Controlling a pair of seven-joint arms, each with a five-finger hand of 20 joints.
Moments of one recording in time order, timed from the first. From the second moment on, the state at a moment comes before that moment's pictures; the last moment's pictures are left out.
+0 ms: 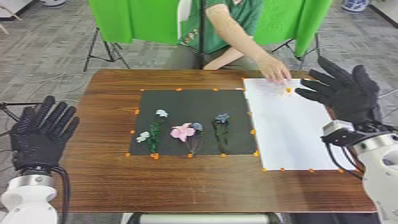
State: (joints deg) left arm 128.3 -58.0 -103.1 -124.6 9.9 16.2 20.8; right arm -110.6 -55.0 103.9 -114.2 -43.9 -6.0 -2.3
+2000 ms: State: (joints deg) left arm 127.9 -55.7 -103.1 -126.1 15.0 19.8 19.3; right arm -108.3 -55.6 96.6 -116.9 -60.8 -2.2 1.4
